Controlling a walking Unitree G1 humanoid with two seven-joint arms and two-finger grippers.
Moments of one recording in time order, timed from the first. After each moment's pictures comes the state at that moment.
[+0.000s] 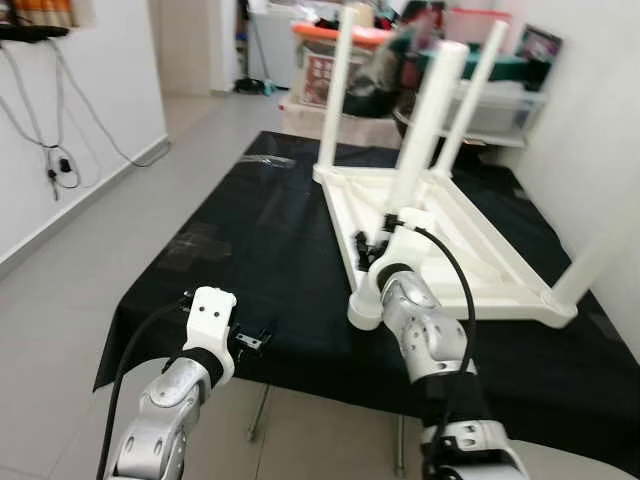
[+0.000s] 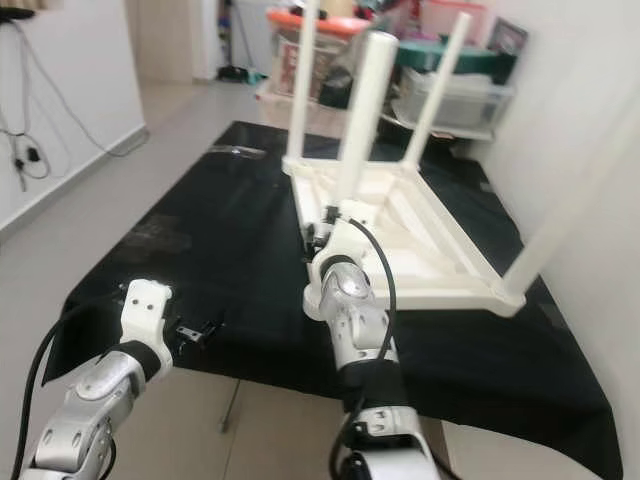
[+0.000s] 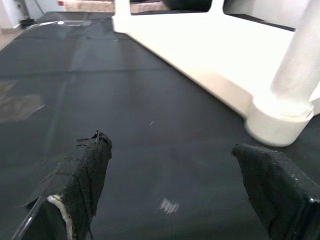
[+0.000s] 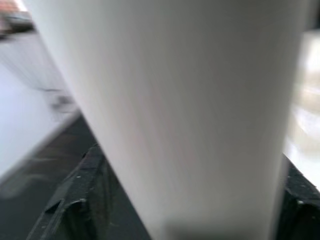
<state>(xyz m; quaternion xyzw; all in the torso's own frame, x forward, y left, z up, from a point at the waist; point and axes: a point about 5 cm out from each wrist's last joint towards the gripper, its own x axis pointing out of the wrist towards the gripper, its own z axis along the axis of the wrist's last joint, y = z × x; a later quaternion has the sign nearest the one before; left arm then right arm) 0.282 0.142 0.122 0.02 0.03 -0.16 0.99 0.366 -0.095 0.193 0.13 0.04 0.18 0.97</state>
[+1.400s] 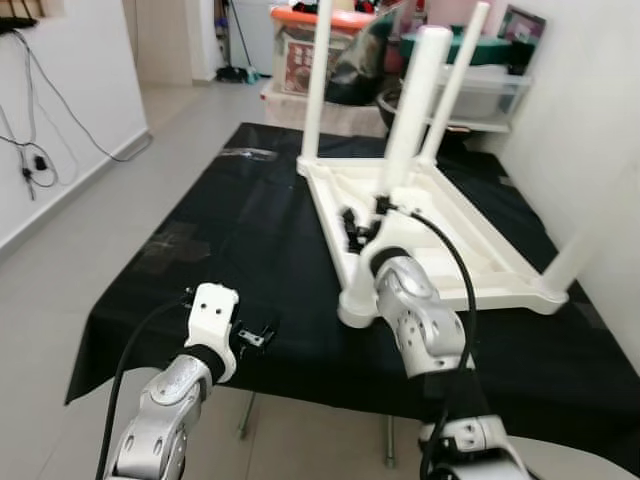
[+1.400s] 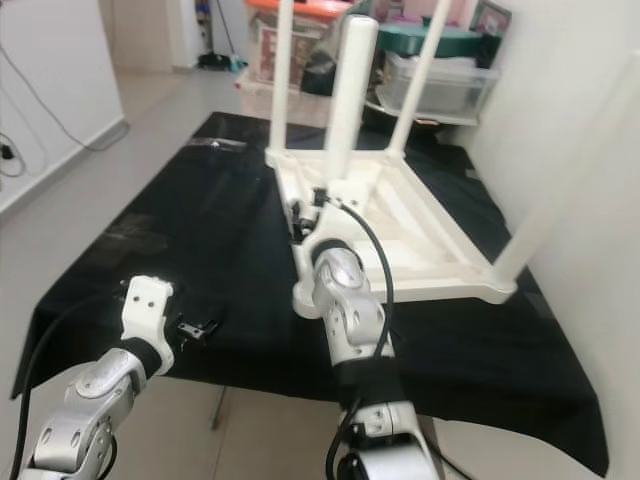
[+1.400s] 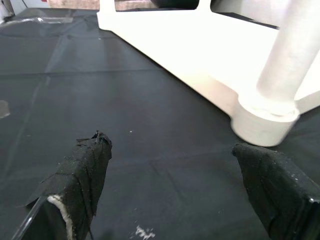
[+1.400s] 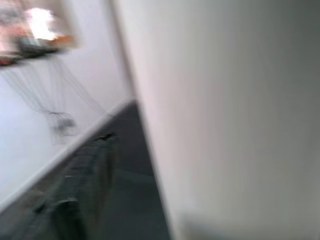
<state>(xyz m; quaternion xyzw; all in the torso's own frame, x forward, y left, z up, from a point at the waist) 0.278 0.142 0.123 0.02 0.03 -0.16 0.99 0.362 -0.078 0.222 0.13 -0.03 0.18 0.98</state>
